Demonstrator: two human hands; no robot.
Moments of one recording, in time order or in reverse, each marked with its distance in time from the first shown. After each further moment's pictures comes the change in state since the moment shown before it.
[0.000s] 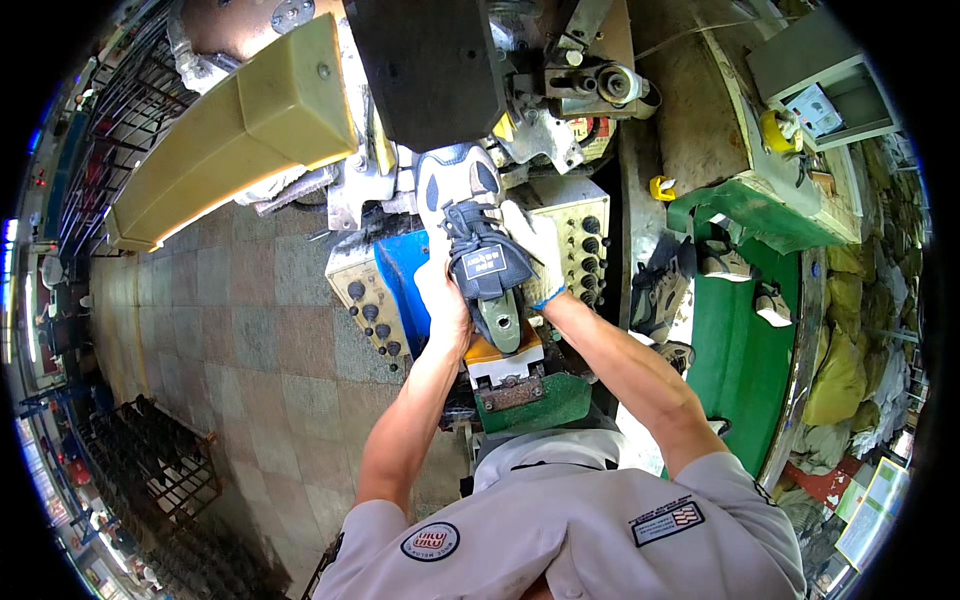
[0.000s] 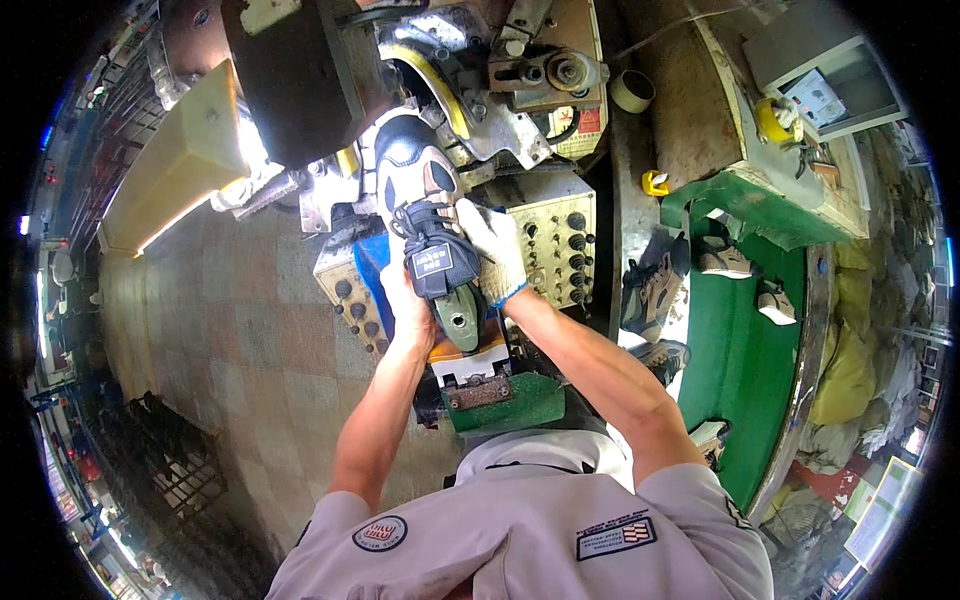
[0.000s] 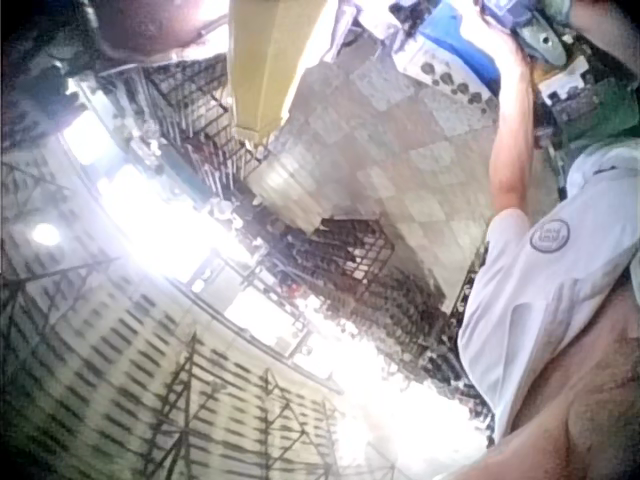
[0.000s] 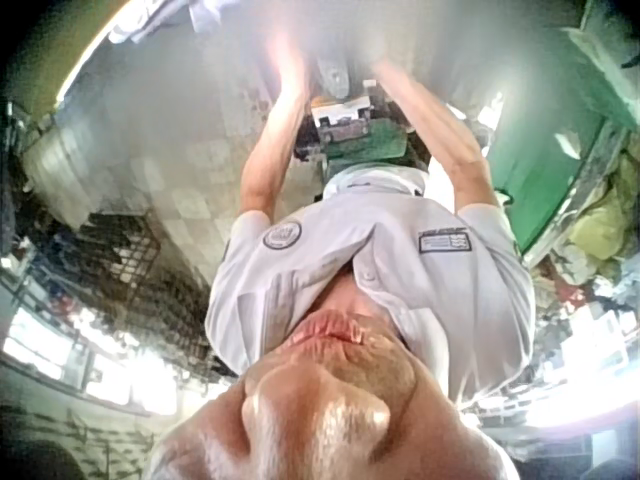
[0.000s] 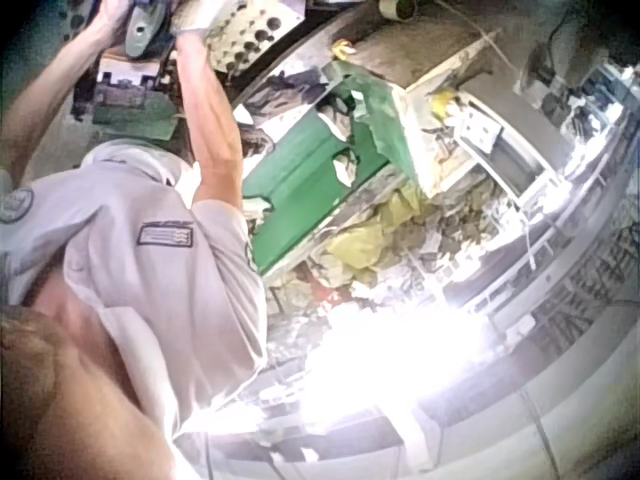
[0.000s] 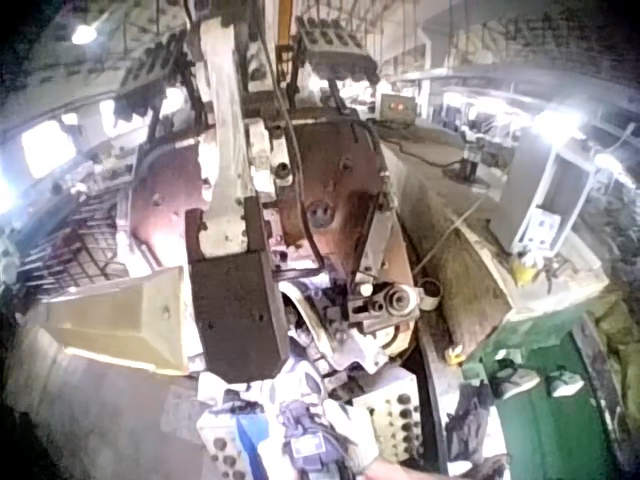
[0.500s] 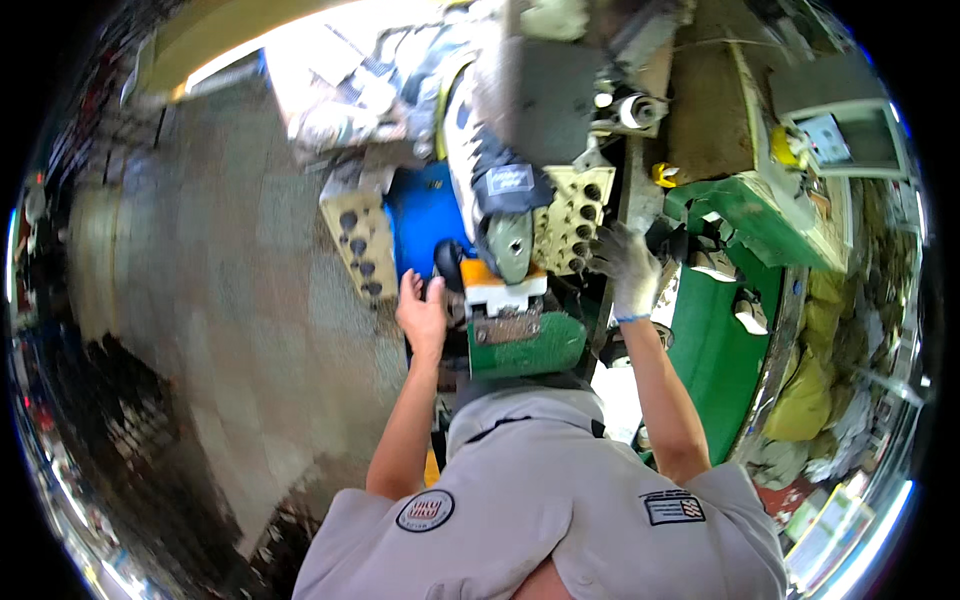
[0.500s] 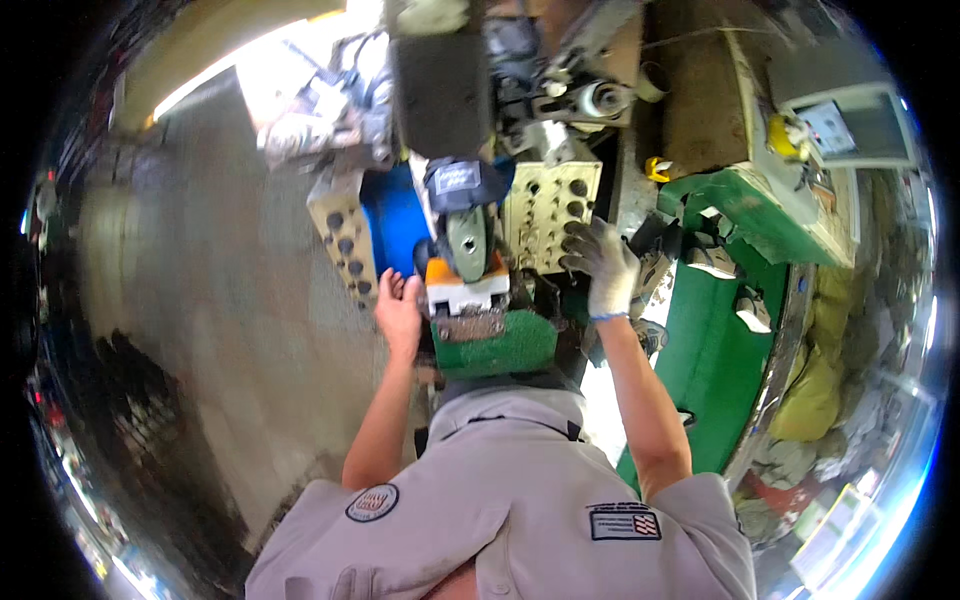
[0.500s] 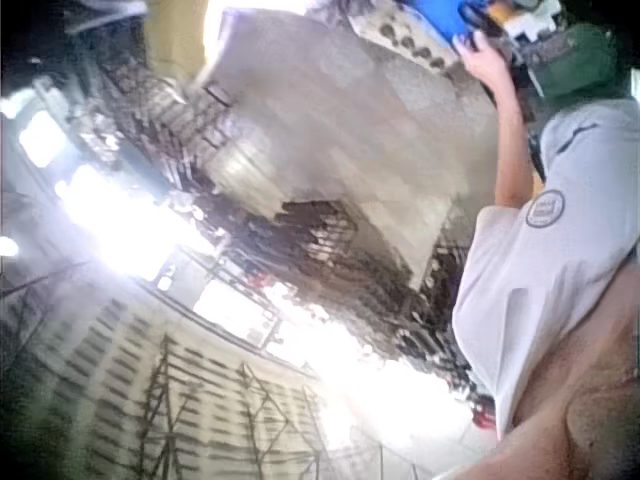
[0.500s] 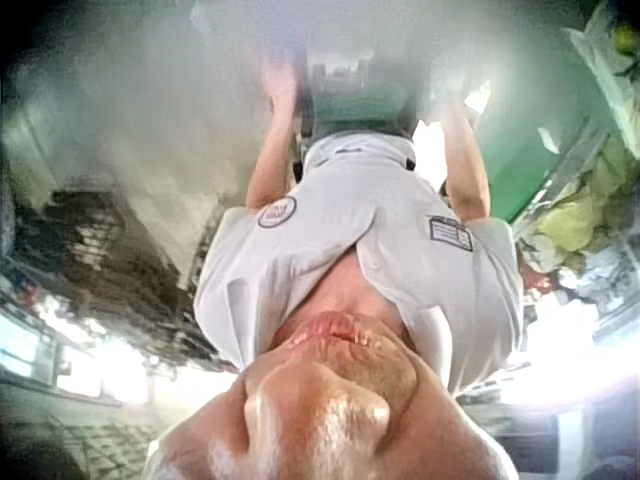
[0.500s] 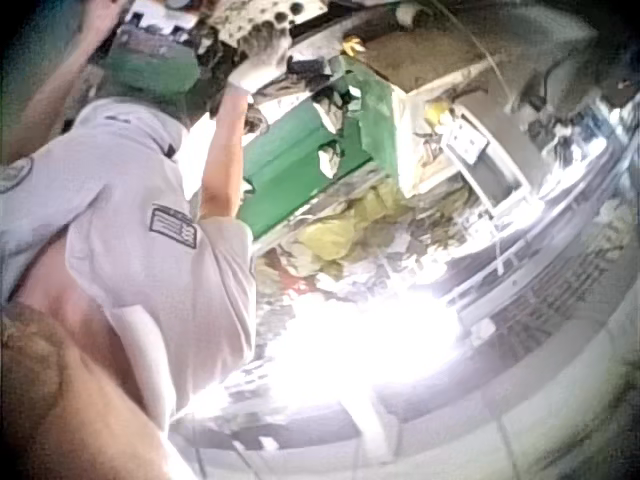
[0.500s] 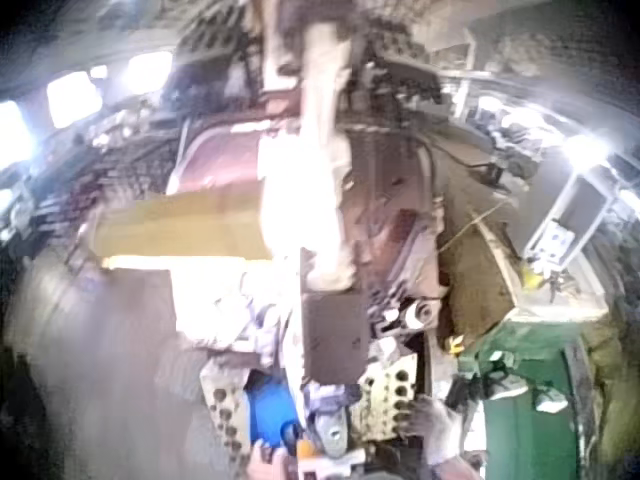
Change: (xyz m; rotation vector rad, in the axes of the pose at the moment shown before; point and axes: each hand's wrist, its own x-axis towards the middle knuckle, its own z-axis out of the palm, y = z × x) left_hand -0.102 -0.105 -0.125 0.576 0.320 -0.048; right_hand -0.100 0.022 -0.146 0.191 0.236 0.183
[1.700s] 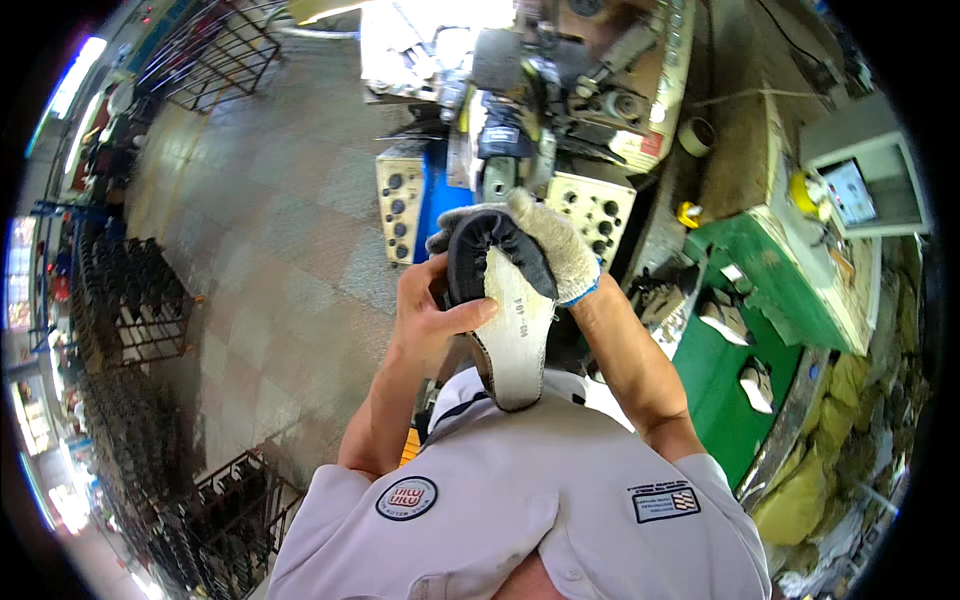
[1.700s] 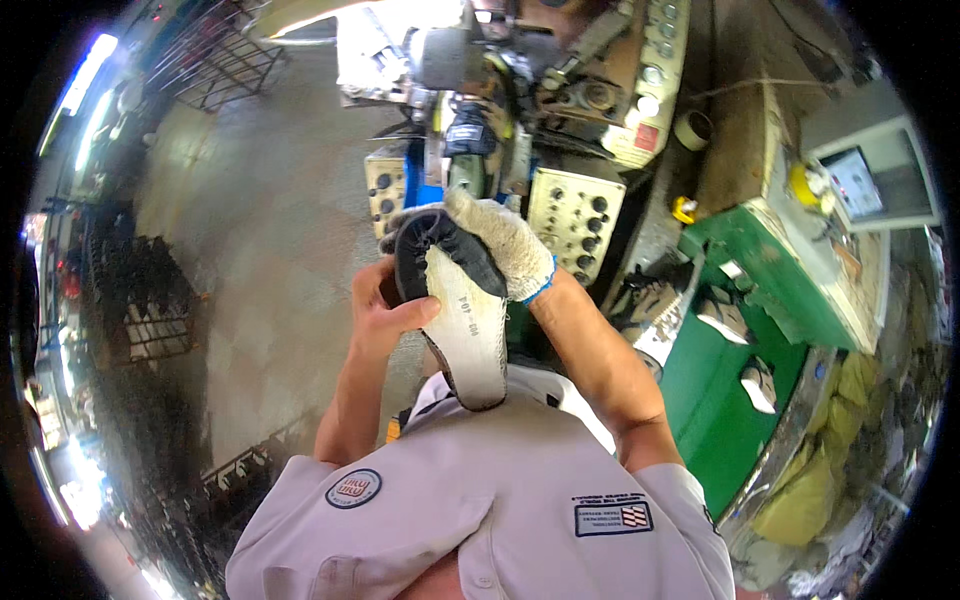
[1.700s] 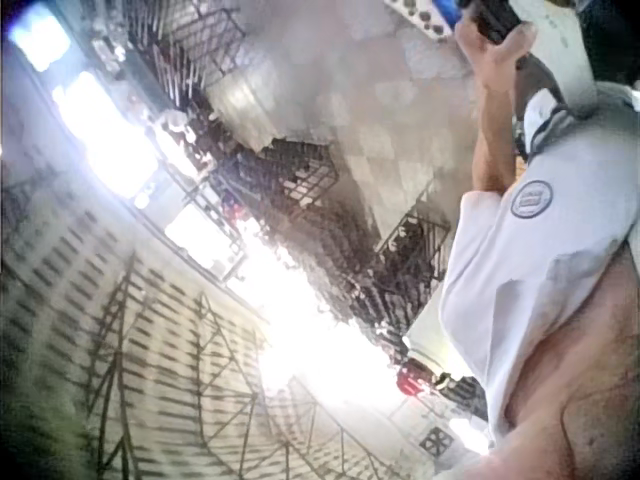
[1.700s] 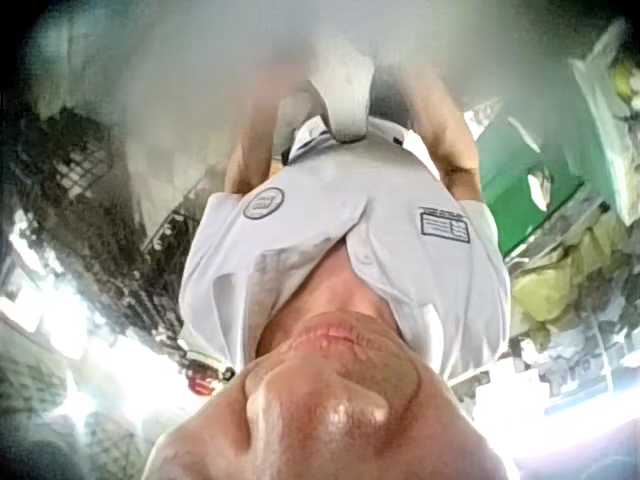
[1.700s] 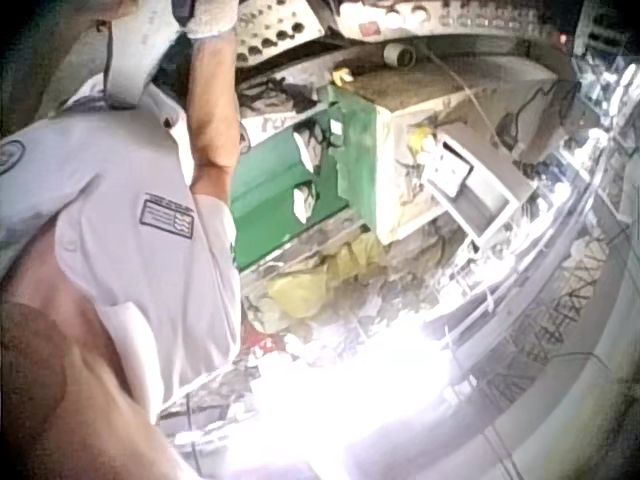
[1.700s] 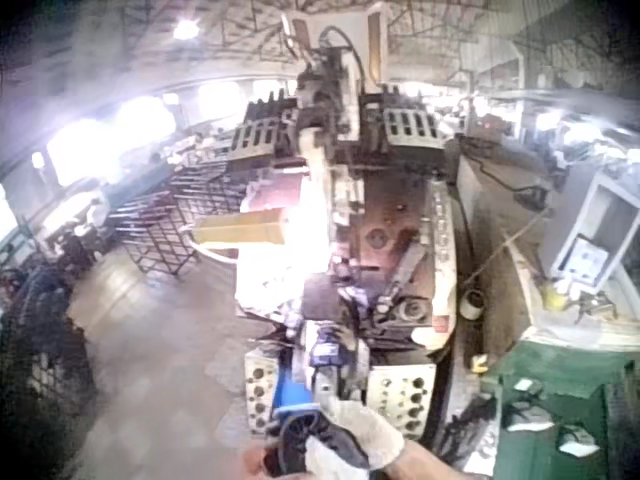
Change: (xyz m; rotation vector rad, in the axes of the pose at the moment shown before) left_hand -0.171 0.244 -0.058 -0.368 -0.476 0.148; right_hand -0.084 -0.101 0.132 0.344 -1.153 0.700
